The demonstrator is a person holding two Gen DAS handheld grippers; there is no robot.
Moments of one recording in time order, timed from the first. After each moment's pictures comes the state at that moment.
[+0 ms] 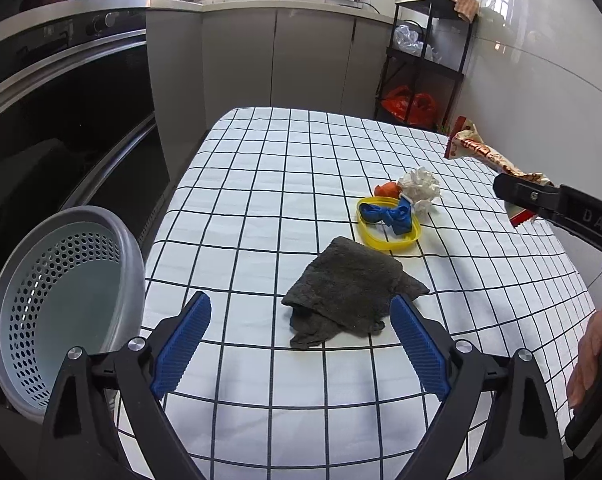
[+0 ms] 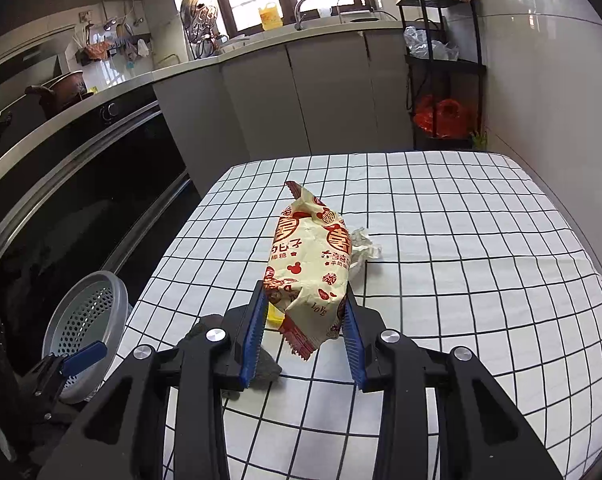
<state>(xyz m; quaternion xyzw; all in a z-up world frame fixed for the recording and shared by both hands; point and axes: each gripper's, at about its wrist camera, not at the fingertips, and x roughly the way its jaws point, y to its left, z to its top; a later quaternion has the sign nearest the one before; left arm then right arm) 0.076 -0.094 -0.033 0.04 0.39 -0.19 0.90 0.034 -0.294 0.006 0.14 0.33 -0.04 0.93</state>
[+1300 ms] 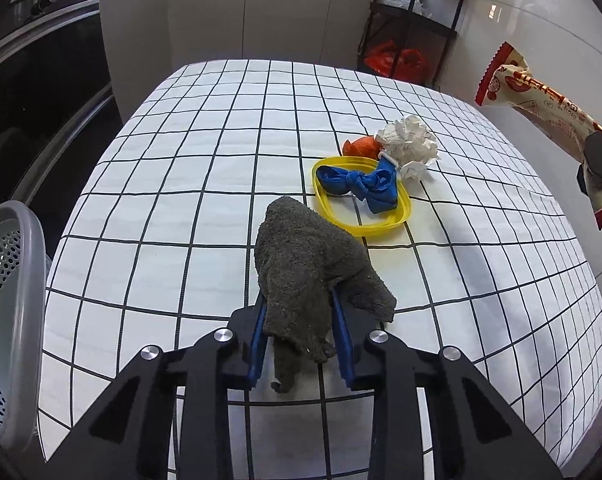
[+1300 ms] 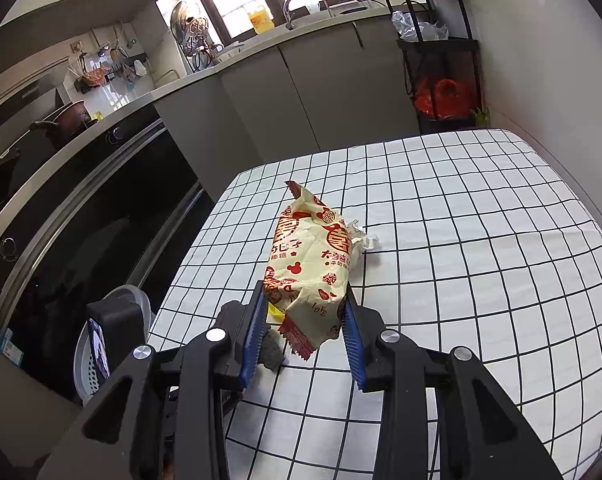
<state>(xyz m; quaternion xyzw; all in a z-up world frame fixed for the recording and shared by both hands) 0.119 -0.158 -0.084 0.05 0.44 -0.21 0.87 0.024 -0.327 0.006 0.20 0.33 -0.01 0.92</state>
